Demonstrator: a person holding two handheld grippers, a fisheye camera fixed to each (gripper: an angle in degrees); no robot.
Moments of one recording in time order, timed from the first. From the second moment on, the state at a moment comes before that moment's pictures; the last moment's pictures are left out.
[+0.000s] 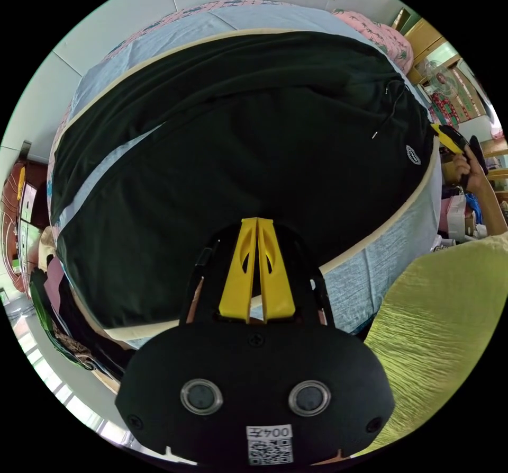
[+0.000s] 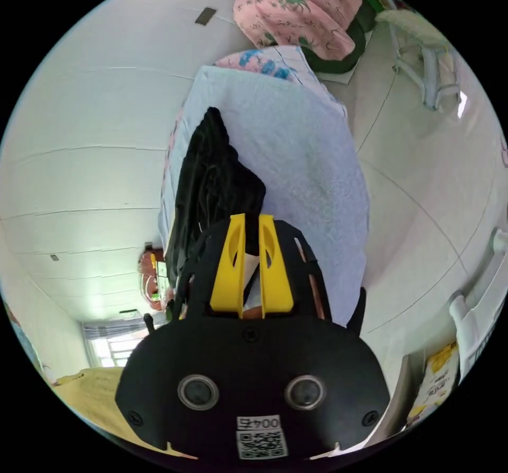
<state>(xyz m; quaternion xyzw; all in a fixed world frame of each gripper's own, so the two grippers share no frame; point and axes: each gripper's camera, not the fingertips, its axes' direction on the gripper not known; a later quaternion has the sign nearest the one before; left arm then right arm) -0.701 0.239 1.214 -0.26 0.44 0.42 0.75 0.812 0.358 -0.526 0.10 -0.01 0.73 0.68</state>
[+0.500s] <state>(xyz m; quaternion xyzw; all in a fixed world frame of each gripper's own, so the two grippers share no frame) -0.771 0.228 1.260 -0.26 0.49 0.33 0.76 0.765 0.291 -0.465 -0.03 0.21 0.57 0.79</state>
